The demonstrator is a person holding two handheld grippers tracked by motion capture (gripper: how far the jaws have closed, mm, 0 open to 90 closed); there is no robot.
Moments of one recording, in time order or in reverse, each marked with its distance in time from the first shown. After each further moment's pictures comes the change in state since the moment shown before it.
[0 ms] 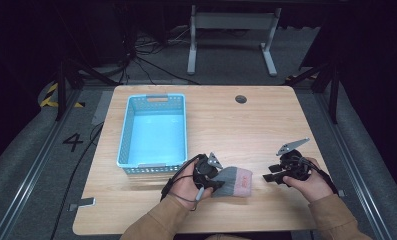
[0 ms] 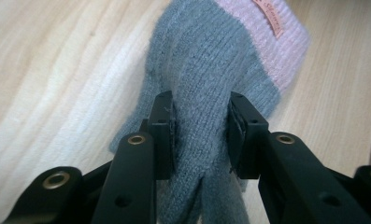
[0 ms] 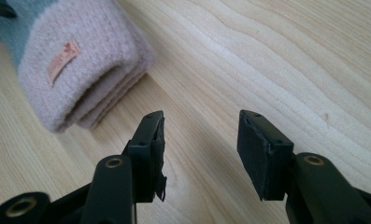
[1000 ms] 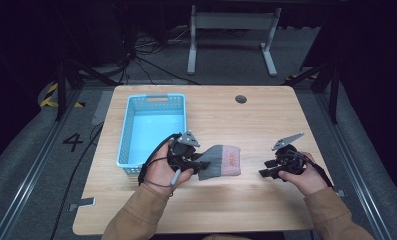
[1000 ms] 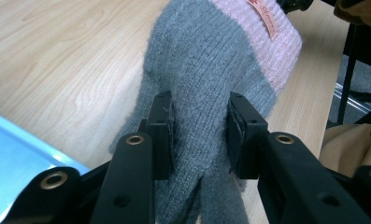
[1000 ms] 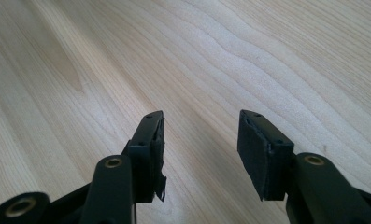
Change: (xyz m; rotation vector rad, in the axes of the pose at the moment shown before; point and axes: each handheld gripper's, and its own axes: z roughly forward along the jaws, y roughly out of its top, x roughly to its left) left arm 0.025 0.009 -0.090 -0.123 0.008 -0.051; right arm -0.005 0.016 0.006 -0.005 0.016 -0.020
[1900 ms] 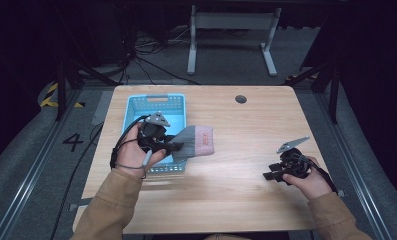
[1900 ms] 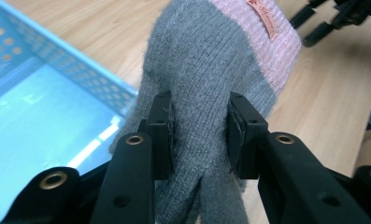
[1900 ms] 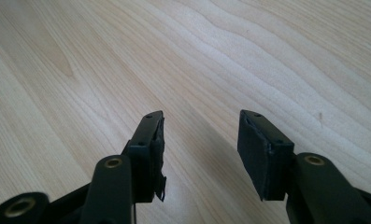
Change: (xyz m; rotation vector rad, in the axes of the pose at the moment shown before) left arm 0.055 -0.004 -0.059 -0.020 0.114 -0.054; right arm -0.003 -0.017 -0.003 0.005 -0.009 0.055
